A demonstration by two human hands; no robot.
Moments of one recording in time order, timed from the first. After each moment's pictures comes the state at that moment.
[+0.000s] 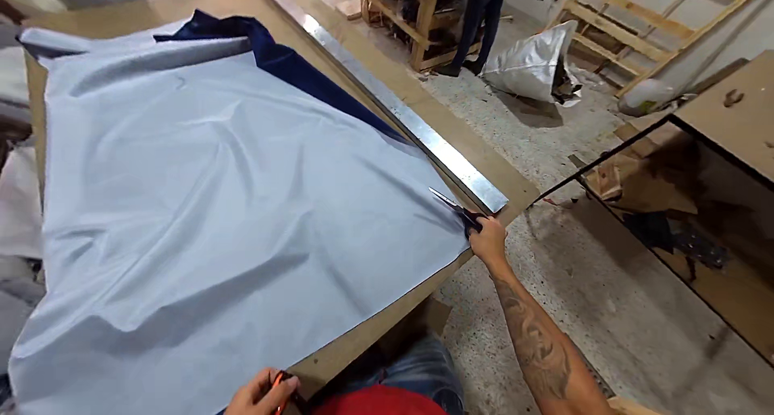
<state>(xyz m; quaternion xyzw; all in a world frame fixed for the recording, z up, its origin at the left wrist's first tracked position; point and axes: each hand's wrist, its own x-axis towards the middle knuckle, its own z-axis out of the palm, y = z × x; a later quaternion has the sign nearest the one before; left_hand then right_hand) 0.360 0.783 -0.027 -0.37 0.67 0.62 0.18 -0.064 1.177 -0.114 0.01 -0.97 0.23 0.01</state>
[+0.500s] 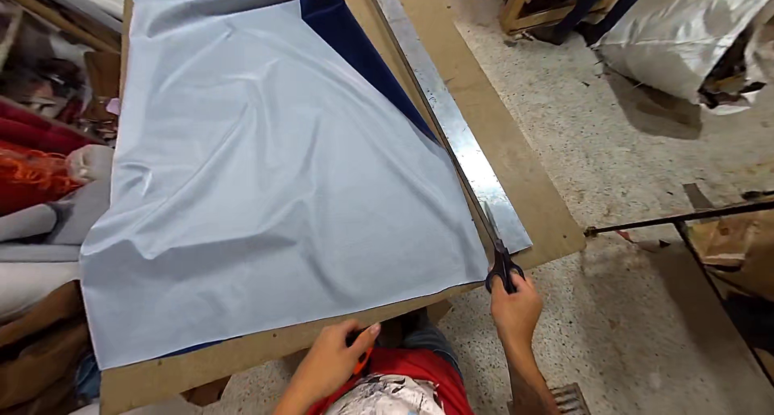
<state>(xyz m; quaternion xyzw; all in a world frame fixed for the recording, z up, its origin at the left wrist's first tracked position) 0.169 0.963 -0.001 -0.34 0.75 0.50 0.27 -0.064 1.232 -0.077 -0.01 -0.92 0.38 -0.07</state>
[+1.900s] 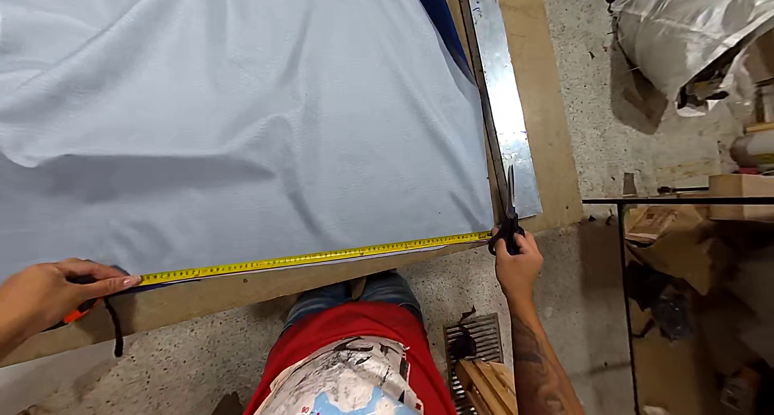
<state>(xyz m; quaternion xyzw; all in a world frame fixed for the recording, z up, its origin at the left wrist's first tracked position) 0.336 0.706 -0.002 -0.54 0.72 0.30 0.32 -0.077 1.256 -0.111 0.10 -0.95 0.31 -0.04</state>
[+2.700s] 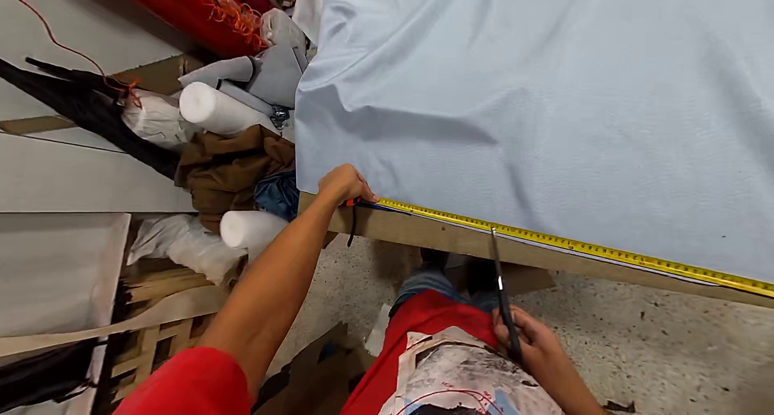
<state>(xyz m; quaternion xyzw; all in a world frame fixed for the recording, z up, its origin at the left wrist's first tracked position) 0.380 0.653 -0.059 -0.56 0.72 0.22 0.36 0.211 1.120 -0.089 0.24 -0.62 0.47 -0.58</state>
